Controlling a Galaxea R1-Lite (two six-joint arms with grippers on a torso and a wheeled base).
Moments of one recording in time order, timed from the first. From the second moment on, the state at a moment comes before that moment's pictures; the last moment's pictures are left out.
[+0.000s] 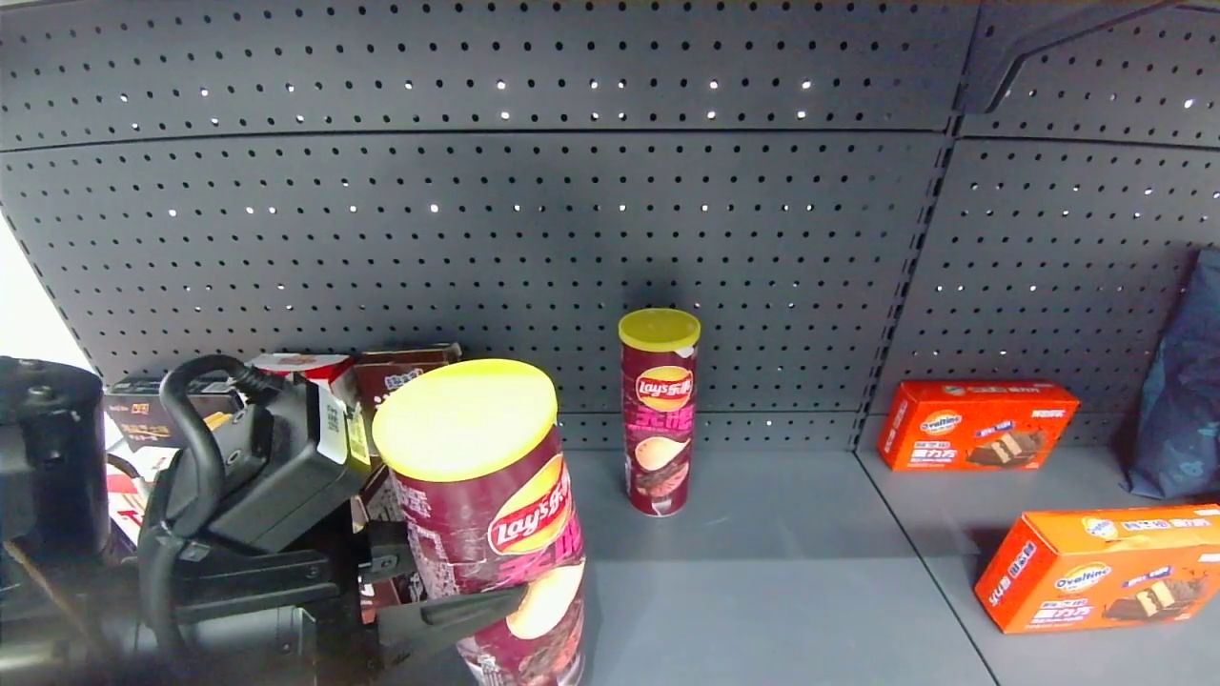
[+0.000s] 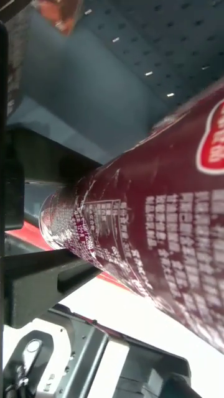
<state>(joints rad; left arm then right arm) -0.61 1.25 -0.61 -0.26 -0.38 0.20 0.00 0.00 0.00 0.00 0.04 -0.05</state>
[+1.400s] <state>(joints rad) -0.57 1.28 -0.65 -0.30 -0.39 0.19 0.40 1.24 -0.72 -0.29 0.44 -0.09</state>
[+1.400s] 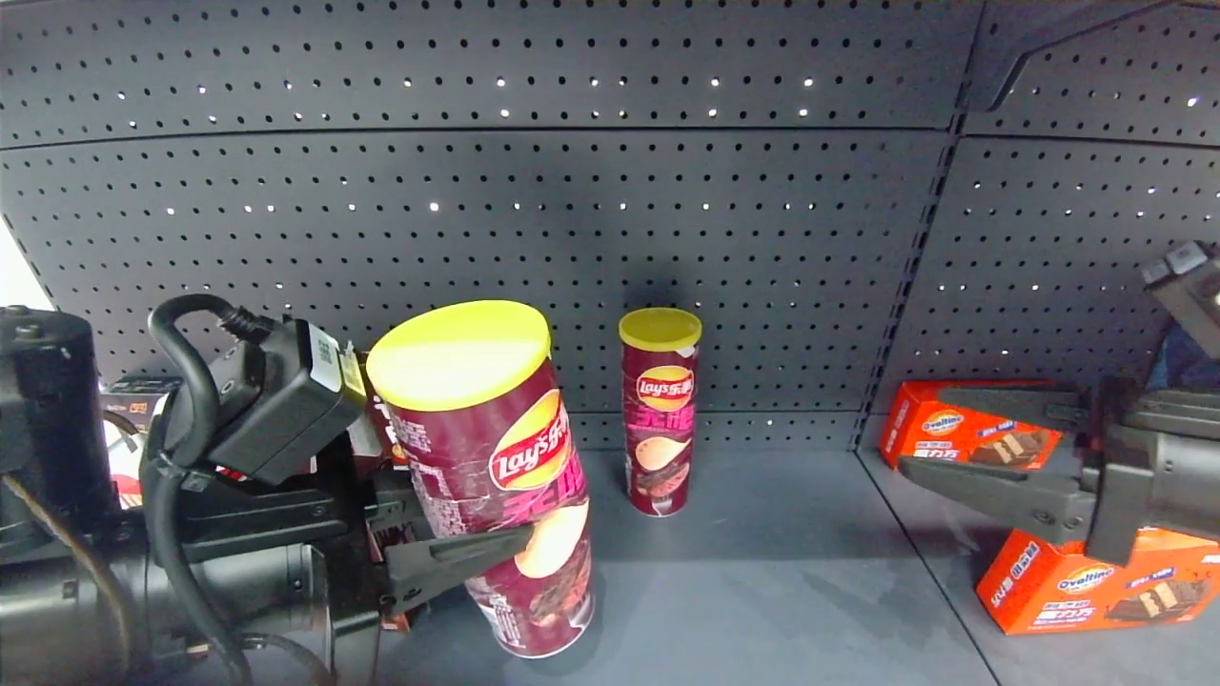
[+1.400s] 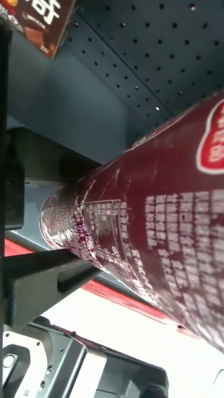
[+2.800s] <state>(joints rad) -0.57 1.27 -0.65 -0.37 -0.39 0.13 0.45 1.95 -1.09 -0.60 0.69 -0.14</state>
